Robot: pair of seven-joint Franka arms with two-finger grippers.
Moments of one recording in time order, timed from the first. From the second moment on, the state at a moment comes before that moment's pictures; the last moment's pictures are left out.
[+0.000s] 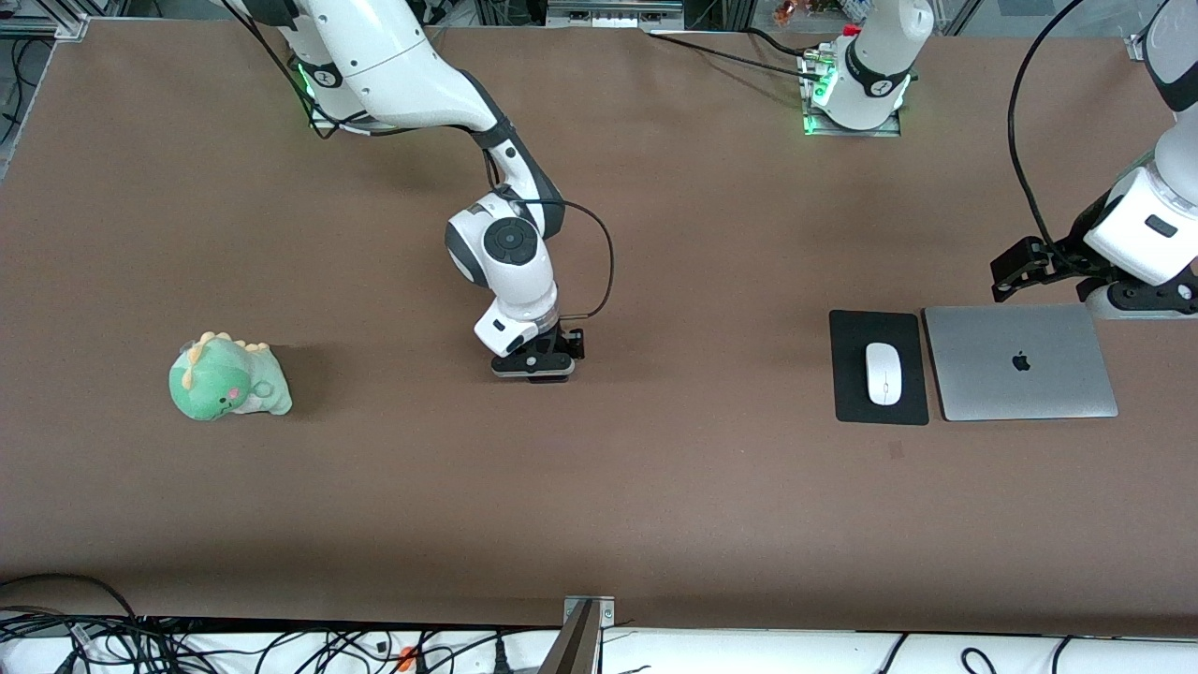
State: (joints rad) left arm -0.05 0.10 0.00 -1.57 0.04 1.71 -0.08; right arm 0.74 0.79 -0.10 -1.66 -0.06 2.65 0.70
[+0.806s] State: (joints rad) left arm -0.06 0.09 0.01 -1.57 0.00 1.71 -0.15; right arm 0.62 0.74 -0.15 -1.59 -0.07 2.42 0.38
